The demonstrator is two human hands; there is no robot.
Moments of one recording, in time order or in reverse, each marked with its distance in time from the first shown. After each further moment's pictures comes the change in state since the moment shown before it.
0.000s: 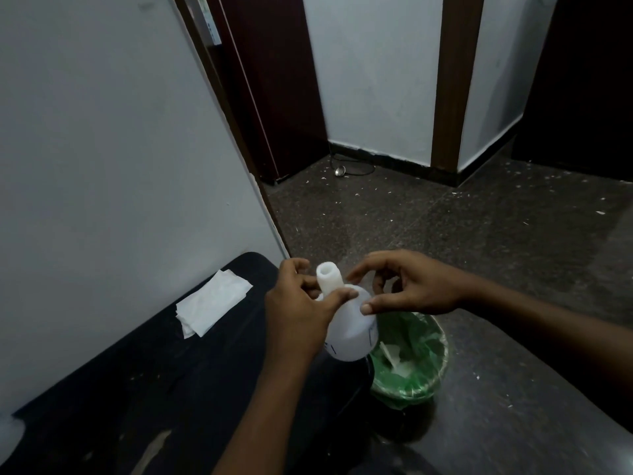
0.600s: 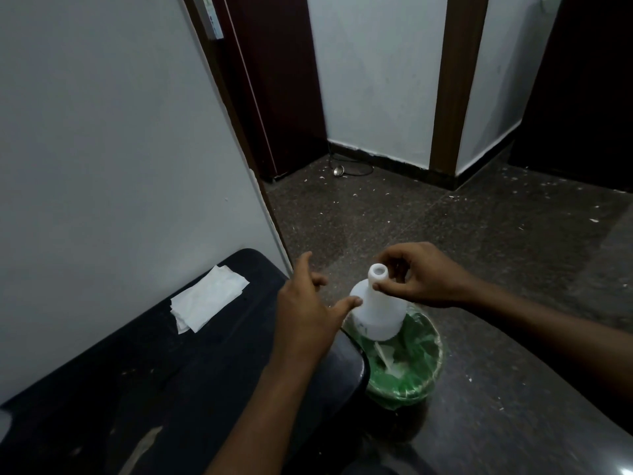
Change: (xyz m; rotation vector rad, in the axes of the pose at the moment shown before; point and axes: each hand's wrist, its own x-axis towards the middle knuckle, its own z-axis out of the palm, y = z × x) left_hand -0.001 -0.009 0.013 0.086 -0.047 0.122; right_hand 0.002 0.043 0.003 -0.227 0.298 0.053
